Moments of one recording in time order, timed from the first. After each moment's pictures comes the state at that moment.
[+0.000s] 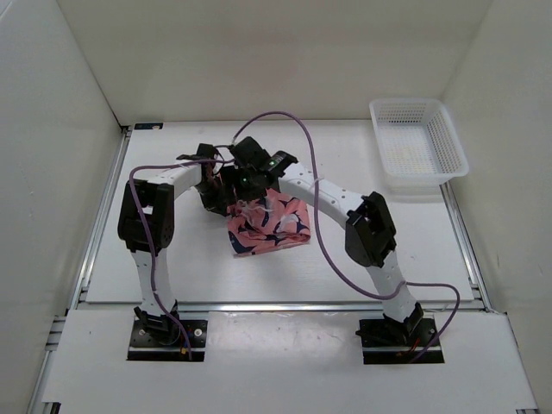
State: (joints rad) left arm -0.22 2.02 1.41 -0.73 0.13 -0.54; right arm 0.89 2.21 2.08 -0.76 -0.08 0.47
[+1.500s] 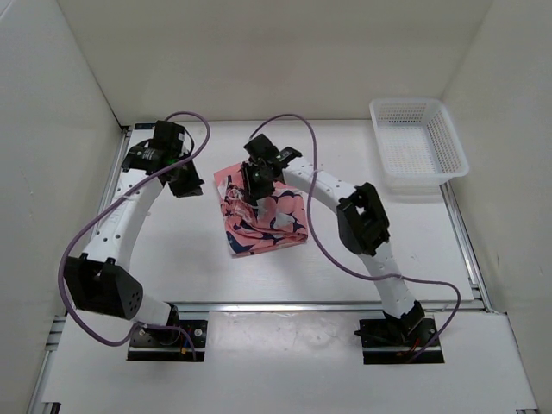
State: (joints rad) left arm -0.20 1.45 1.48 -1.05 0.01 -0.53; right arm 0.77 2.36 2.09 -0.72 -0.15 0.46
